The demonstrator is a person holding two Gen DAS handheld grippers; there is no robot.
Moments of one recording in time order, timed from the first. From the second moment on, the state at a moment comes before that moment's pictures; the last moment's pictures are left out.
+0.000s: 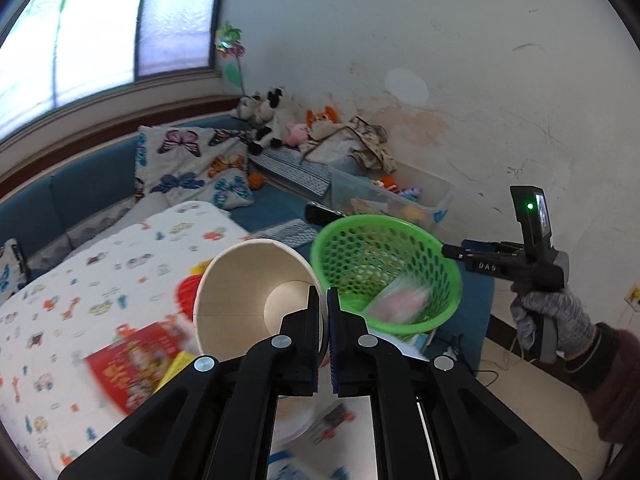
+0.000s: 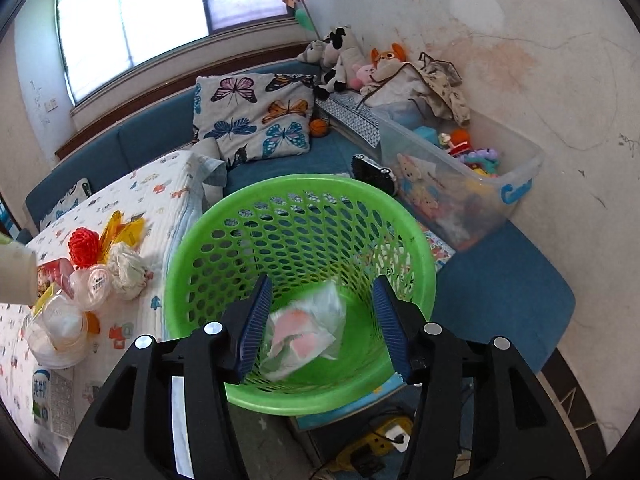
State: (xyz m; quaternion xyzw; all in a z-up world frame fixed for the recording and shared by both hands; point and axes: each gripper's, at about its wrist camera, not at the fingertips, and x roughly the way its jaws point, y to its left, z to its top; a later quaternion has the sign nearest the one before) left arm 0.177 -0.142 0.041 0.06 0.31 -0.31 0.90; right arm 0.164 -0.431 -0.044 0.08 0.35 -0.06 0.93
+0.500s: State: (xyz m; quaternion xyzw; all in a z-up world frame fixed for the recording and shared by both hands) left arm 0.234 -0.277 -0.004 0.08 0.39 -0.36 0.84; right arm 0.135 -0.454 -0.045 0.09 0.34 -0.05 0.93
